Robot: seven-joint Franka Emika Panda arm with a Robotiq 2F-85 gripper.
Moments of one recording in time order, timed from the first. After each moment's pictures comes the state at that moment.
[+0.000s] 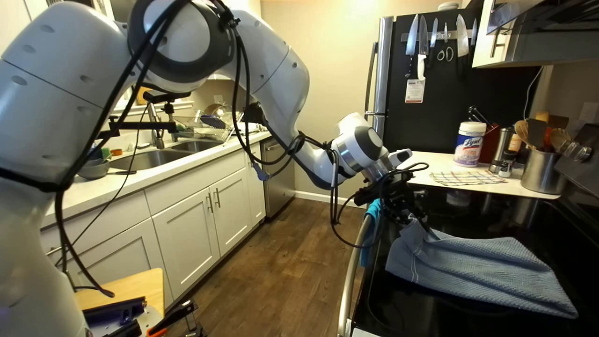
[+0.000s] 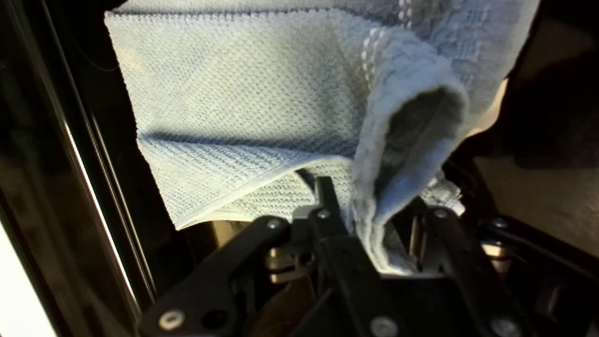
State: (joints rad) arm 0.19 0.65 -0.22 -1.67 -0.80 2.55 0.20
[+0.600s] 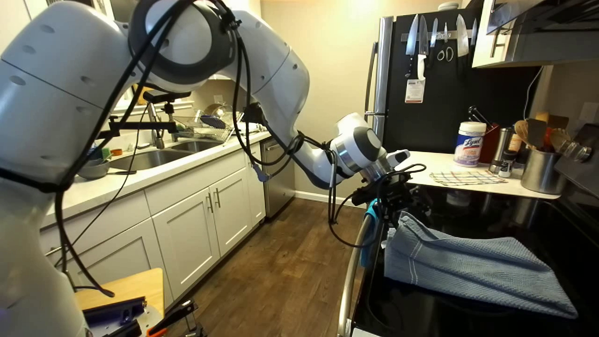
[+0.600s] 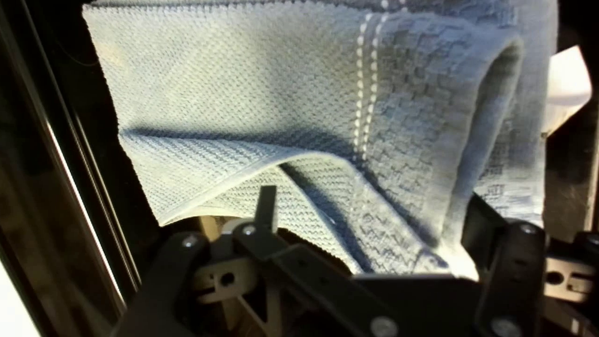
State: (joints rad) arm 0.17 0.65 -0.18 -1.67 -0.79 2.55 0.19
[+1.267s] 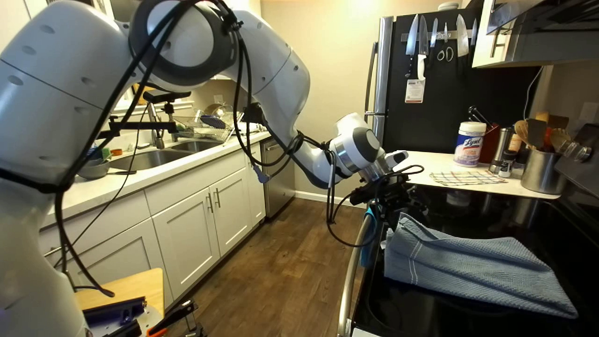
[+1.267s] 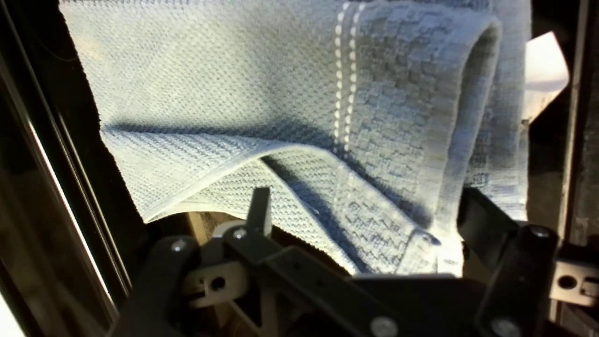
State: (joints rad) arm 0.14 0.65 -0.14 -1.67 -0.79 2.55 0.19
